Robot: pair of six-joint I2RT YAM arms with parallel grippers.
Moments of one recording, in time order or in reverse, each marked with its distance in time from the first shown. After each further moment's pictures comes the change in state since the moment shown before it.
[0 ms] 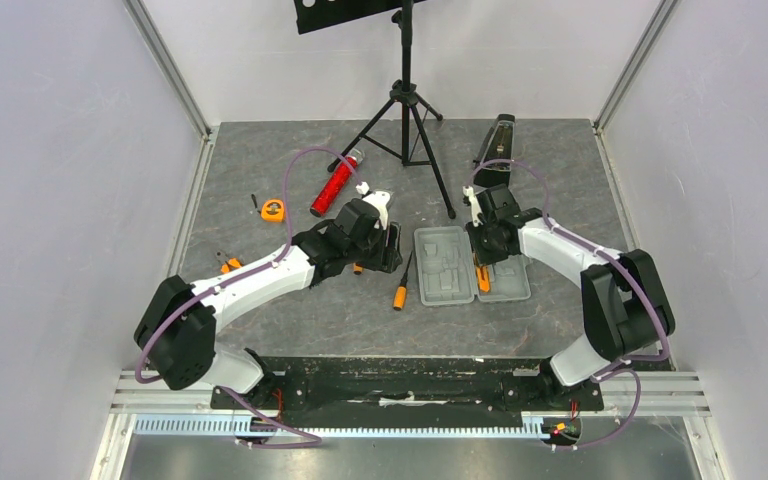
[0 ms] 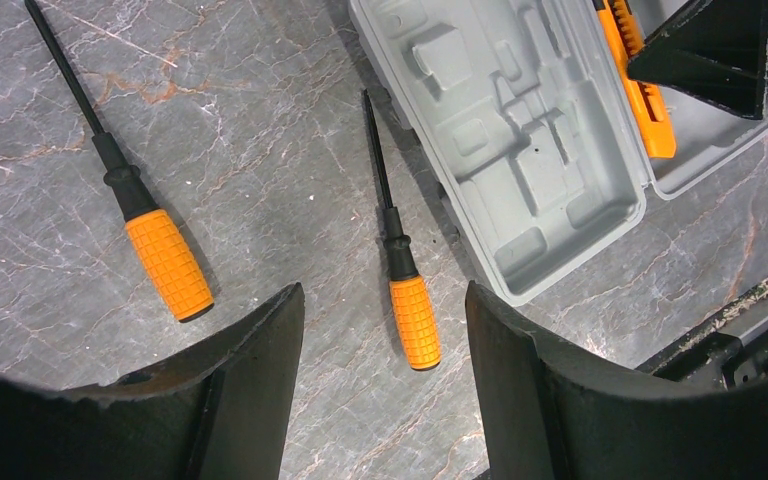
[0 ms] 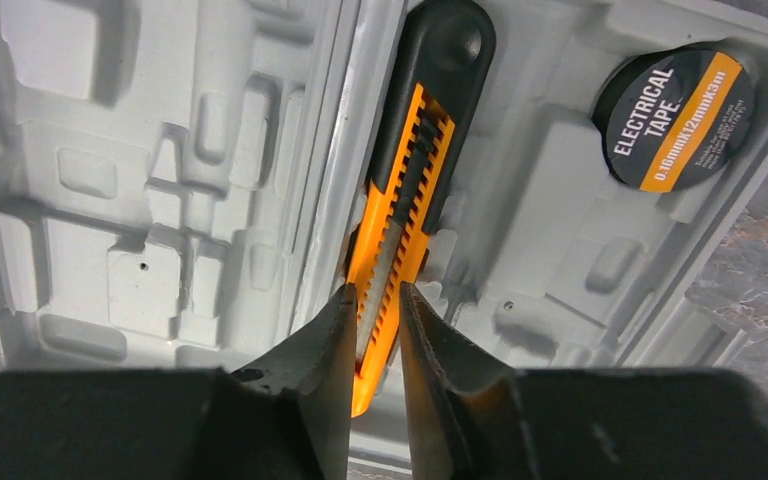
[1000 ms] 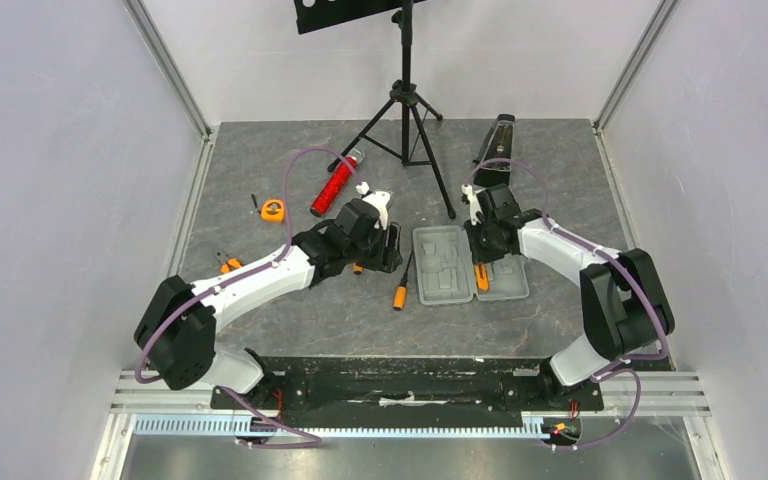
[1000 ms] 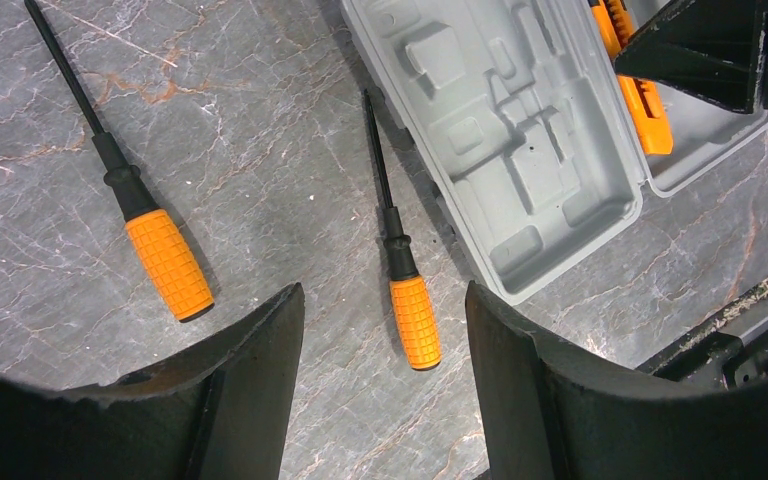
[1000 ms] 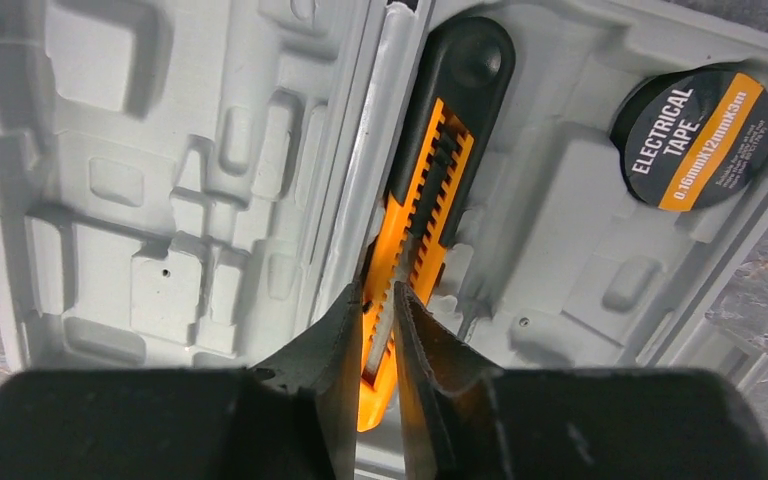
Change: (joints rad) left arm 0.000 0.000 0.000 0.000 0.000 0.001; right arm 0.000 0.006 -0.015 0.059 -0.048 0.007
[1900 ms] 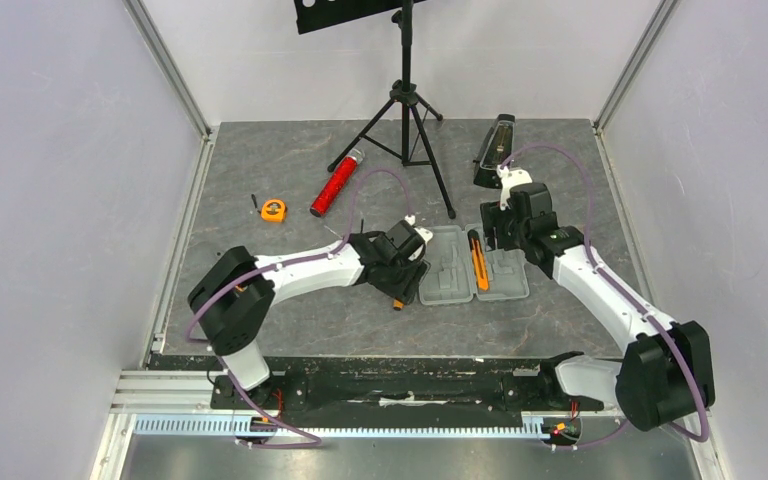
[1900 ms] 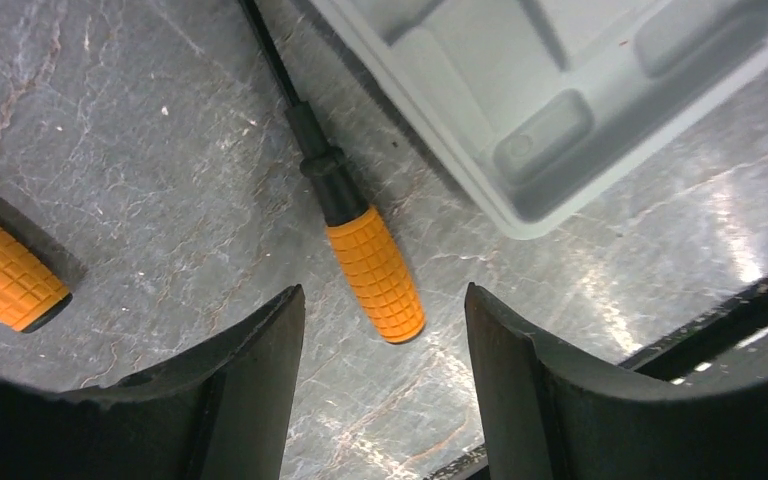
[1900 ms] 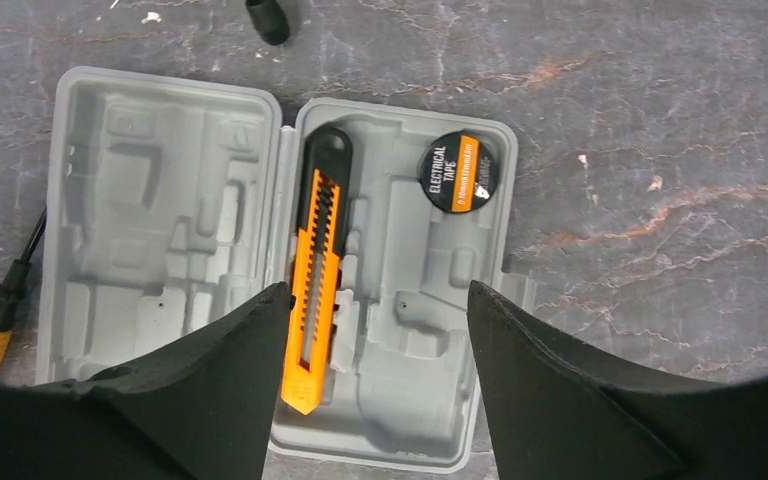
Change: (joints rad) left arm -0.151 0.270 0.148 -0.204 0.018 0.092; right arm -0.048 -0.341 -0.078 0.084 0.149 0.003
